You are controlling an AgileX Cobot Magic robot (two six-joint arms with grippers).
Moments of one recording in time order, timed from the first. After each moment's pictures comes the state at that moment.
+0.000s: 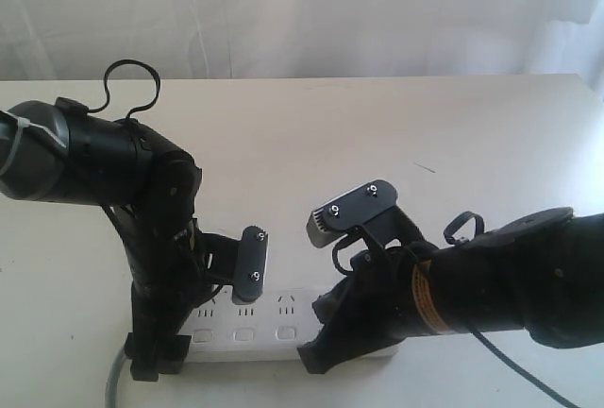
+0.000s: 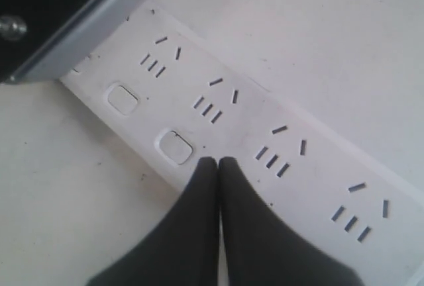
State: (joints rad) left arm -0.58 1.85 -1.05 0.05 0.84 0.90; right arm 0.67 1.55 -0.59 -1.47 -0.24 1.48
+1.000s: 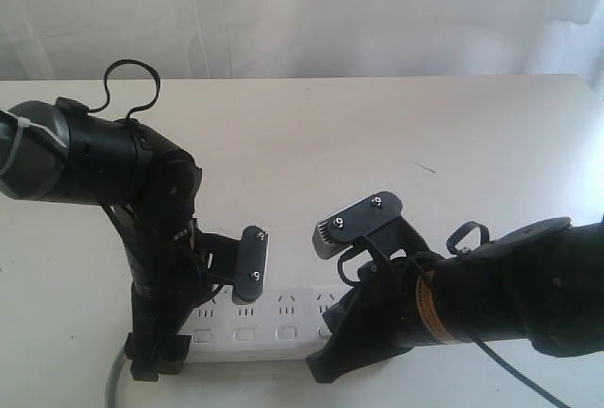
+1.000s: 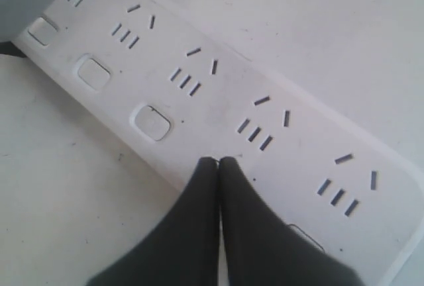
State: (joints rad) left arm -0.58 1.85 -1.05 0.04 0.84 0.90; right arm 0.67 1.56 -0.57 -1.47 -0.21 1.48
